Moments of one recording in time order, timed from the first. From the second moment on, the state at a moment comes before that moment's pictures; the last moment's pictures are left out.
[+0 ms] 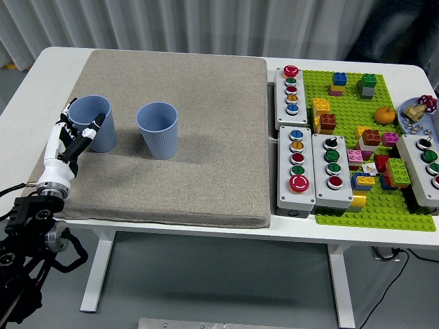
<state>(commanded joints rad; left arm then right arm) -0.19 0.18 -1.33 -1.12 0.96 0.13 -0.31 0.19 -0.10 1.21 0.18 -0.88 -0.14 -0.22</state>
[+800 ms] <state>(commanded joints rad) -0.19 0.18 -1.34 -1.11 0.99 0.13 -0.30 0.19 -0.10 1.21 0.18 -0.88 -0.14 -0.22</state>
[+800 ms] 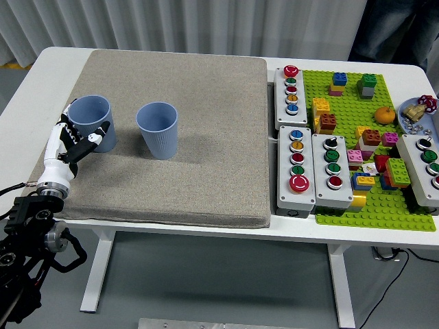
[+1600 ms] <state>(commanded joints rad) -0.21 0.17 -1.34 -1.07 0.99 0.13 -0.29 0.19 -0.10 1.21 0.18 -0.88 -0.14 -0.22</state>
